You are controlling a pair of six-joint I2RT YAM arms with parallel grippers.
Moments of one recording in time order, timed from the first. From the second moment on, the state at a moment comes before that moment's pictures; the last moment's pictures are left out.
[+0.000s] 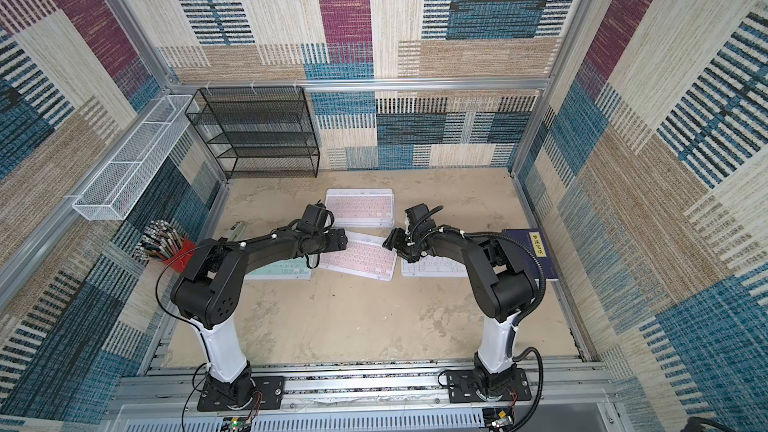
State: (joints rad) left arm -0.44 1.89 1.10 -0.19 0.04 -0.49; right arm 0.40 1.85 1.07 -0.22 -0.38 0.81
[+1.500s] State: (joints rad) left arm -0.44 1.82 1.00 -0.17 0.10 -0.50; right arm 0.51 1.76 1.00 -0.34 -0.18 0.87
